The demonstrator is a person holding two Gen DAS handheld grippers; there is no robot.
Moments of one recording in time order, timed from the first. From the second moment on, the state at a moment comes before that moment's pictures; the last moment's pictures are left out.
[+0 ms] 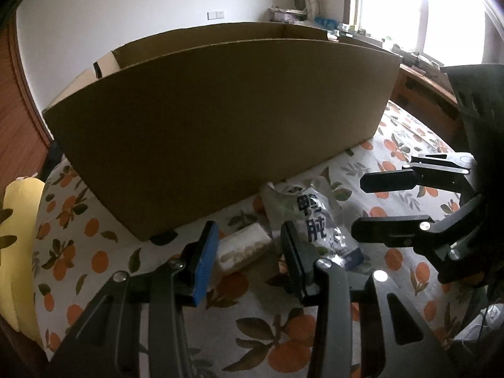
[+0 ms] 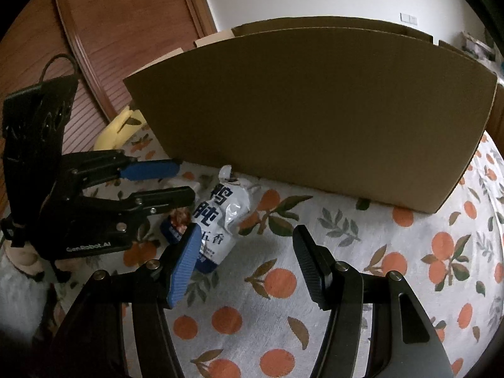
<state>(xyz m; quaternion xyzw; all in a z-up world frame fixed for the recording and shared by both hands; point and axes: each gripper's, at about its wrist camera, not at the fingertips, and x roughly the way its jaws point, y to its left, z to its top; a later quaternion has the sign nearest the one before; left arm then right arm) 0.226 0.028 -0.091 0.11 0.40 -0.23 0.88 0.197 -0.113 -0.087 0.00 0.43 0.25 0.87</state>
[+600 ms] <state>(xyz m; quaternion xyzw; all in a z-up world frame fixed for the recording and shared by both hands) 0.225 0.042 -0.095 0.11 0.44 -0.23 0.86 0.202 -0.118 -0.088 0.00 0.44 0.25 0.86</state>
